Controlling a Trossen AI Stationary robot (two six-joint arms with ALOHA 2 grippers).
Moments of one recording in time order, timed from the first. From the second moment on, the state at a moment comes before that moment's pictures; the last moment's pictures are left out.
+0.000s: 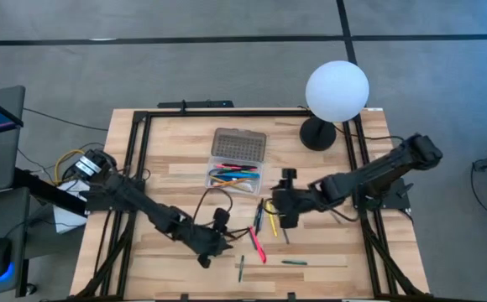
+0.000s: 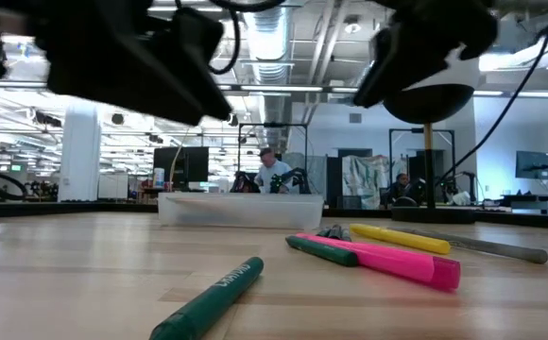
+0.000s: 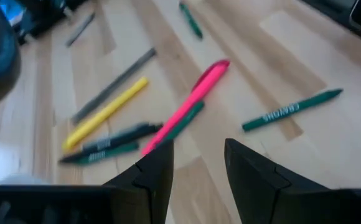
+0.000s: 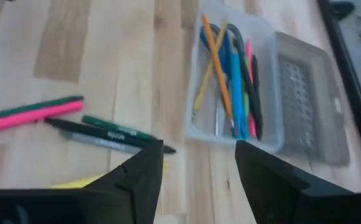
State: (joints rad) left arm -0.55 1.70 0.88 0.17 -0.34 0.18; right arm 0.36 1.48 1.01 -0.48 0.48 0.06
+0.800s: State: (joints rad) left arm -0.38 1.90 0.93 0.44 0.12 0.45; right arm 0.83 1.36 0.67 -0.42 0.98 0.59
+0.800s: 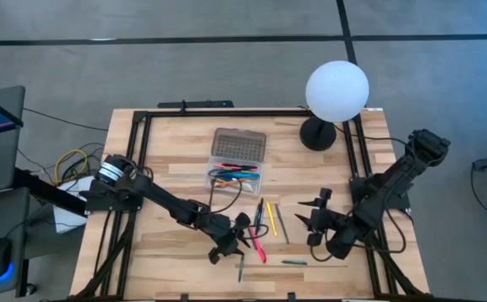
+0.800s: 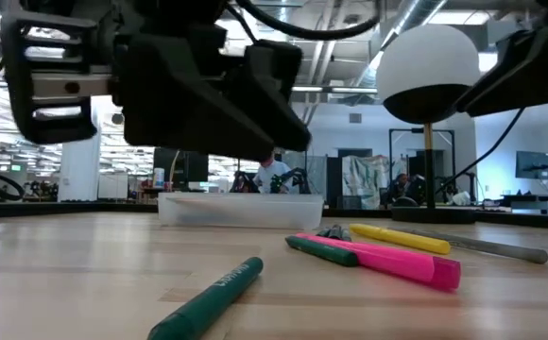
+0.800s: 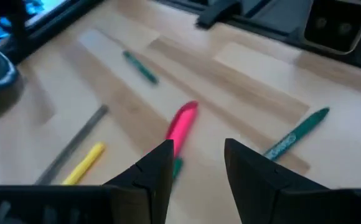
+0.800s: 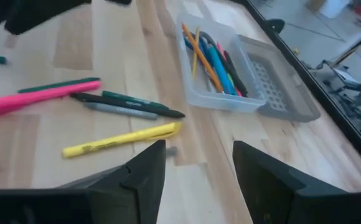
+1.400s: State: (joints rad) left arm -0.39 1.93 0.94 0.39 0.36 0.50; right arm 0.86 1.38 0.67 -0.41 0.97 0.67
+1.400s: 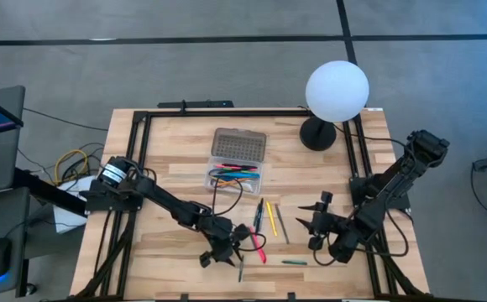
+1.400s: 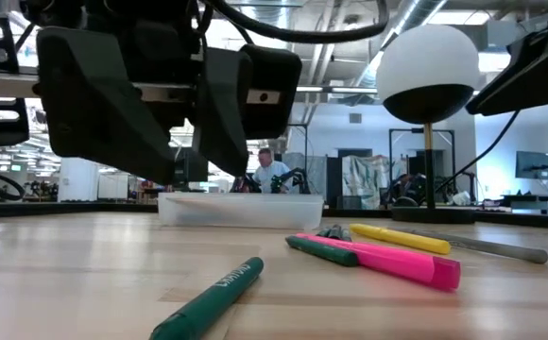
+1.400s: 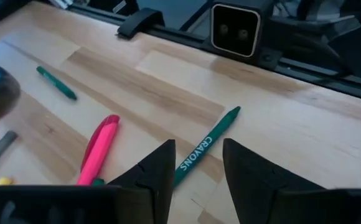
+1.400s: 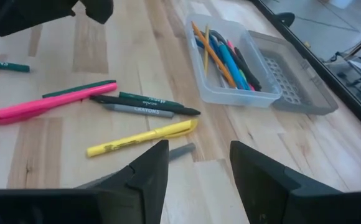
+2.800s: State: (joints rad) left arm -0.38 2.06 1.03 0.37 0.34 0.63; right arm 0.83 1.38 0.67 -0.37 0.97 0.66
